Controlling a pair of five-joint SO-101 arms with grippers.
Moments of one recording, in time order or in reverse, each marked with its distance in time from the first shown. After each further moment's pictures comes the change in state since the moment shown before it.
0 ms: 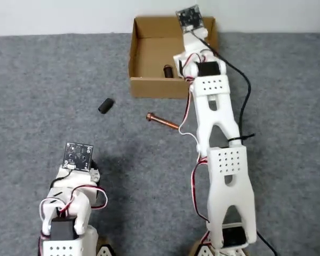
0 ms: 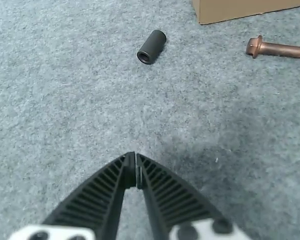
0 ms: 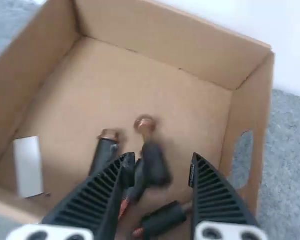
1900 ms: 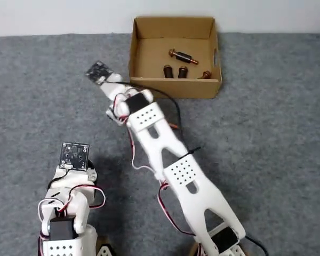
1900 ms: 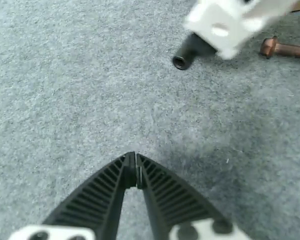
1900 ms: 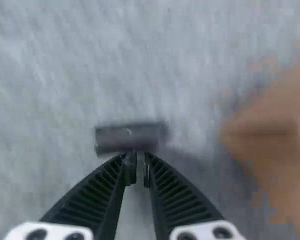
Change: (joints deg) left arm -2.4 0.0 0.0 0.0 0.0; right arm -22.9 19.3 -21.0 24.4 5.5
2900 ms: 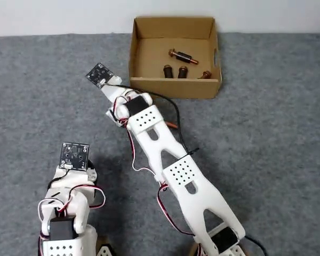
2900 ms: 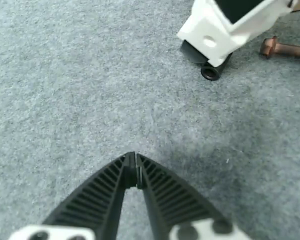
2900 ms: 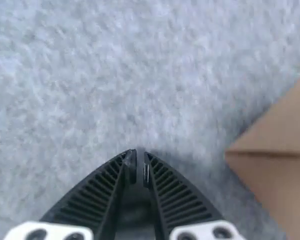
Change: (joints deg) left arm 0.0 0.0 0.0 0.0 0.0; right arm -1.5 4.1 0.1 -9.8 -0.4
